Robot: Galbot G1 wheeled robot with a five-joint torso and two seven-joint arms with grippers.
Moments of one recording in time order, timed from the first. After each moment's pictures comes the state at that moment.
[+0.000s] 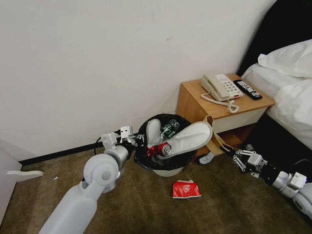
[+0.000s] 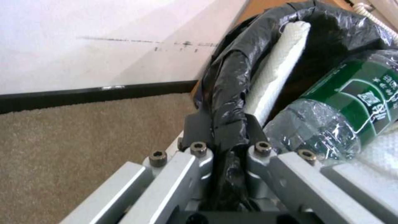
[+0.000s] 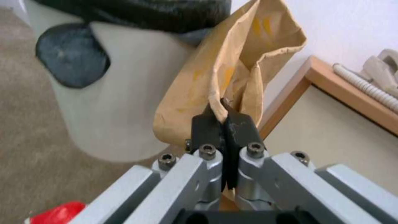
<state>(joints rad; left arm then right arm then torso) 0.97 -1.12 -0.15 -2.10 -1.11 0.58 -0.56 -1.62 0.65 0.76 1.82 0.46 0.45 -0.58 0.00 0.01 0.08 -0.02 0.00</state>
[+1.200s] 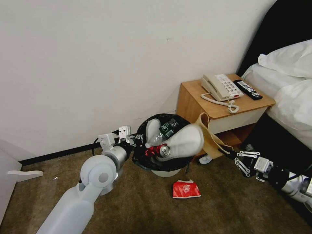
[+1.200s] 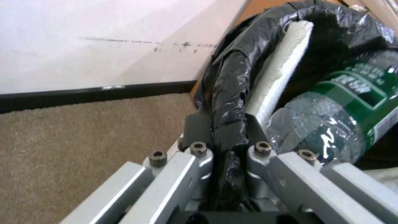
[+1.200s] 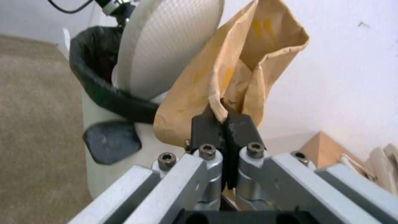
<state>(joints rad) 0.99 -1.11 -0.16 -2.12 -1.12 0.58 -0.56 -1.72 0.64 0.90 2.01 0.51 0.49 -0.65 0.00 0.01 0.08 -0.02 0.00</state>
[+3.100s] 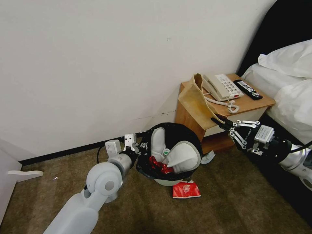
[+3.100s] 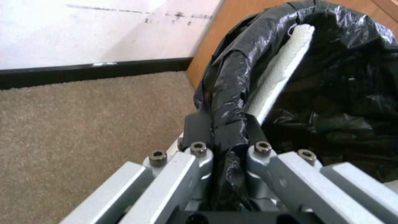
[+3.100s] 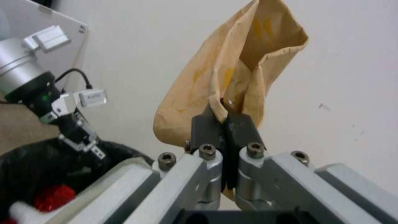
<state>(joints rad) 1.03 -1.12 -0.10 -2.12 -1.07 0.58 -0.55 -1.51 0.50 0.87 2.15 0.67 0.34 -0.54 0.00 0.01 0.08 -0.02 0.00</state>
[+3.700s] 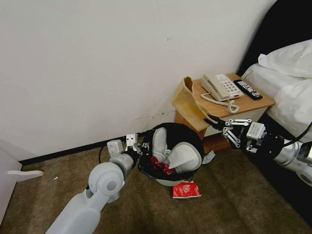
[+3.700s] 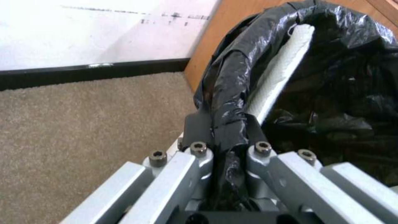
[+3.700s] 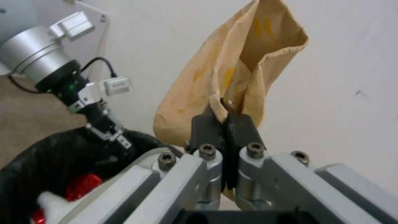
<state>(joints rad) 1.01 -1.13 -0.08 -2.11 -1.06 0.58 -0.56 -1.51 0.39 0.80 2.14 0.69 0.32 -0.52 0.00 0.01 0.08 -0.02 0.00</state>
